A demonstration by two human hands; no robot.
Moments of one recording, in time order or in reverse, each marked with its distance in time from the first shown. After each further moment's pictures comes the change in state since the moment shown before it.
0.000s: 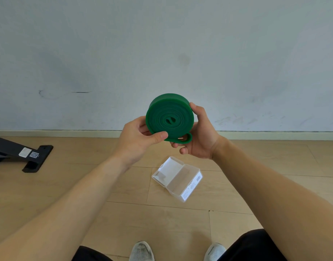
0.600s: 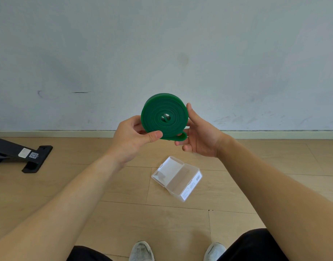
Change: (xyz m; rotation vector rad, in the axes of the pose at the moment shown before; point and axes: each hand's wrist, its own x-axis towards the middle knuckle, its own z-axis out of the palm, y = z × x) left_hand 0.005 -0.002 -0.009 -0.005 -0.001 -0.006; right_hand -0.004 -0.003 -0.013 -0.062 0.098 0.032
